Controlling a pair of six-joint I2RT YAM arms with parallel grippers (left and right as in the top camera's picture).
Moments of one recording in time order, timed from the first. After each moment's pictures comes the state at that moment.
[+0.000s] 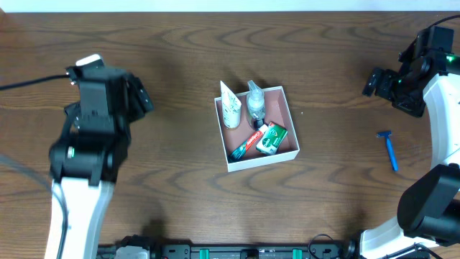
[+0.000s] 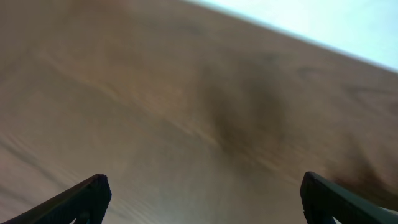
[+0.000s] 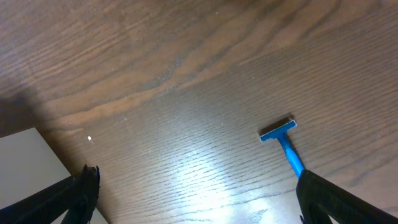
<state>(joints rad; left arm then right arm) -0.10 1.17 1.28 -0.91 -0.38 -0.42 -0.24 1.76 1.55 -1.08 -0.08 0.22</state>
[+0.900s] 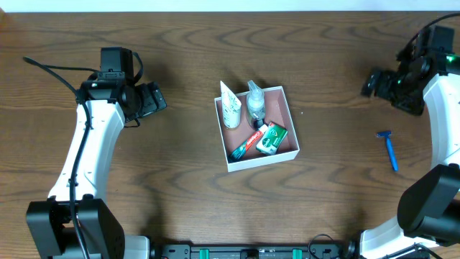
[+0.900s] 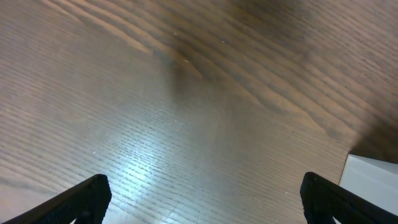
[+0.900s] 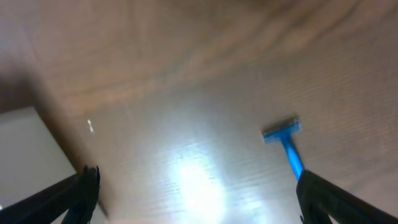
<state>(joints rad) 0.03 1.59 1.27 -0.89 -0.04 -0.39 -0.24 1.76 1.55 -1.12 -0.11 0.12</state>
